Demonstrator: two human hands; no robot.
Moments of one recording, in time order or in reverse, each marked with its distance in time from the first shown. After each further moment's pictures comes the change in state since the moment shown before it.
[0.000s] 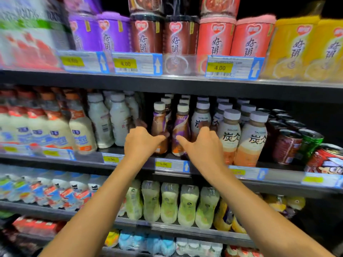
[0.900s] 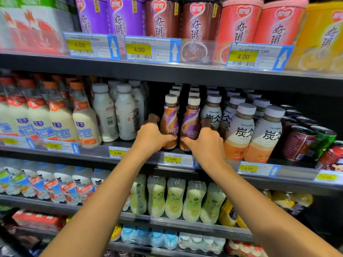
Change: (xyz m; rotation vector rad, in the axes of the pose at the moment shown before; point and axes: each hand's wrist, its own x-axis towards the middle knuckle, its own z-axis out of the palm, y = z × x) left_hand 0.032 -0.026 0.019 -0.213 -0.206 0.205; right_hand 0.012 -0.002 0.038 -0.005 -0.035 -0.009
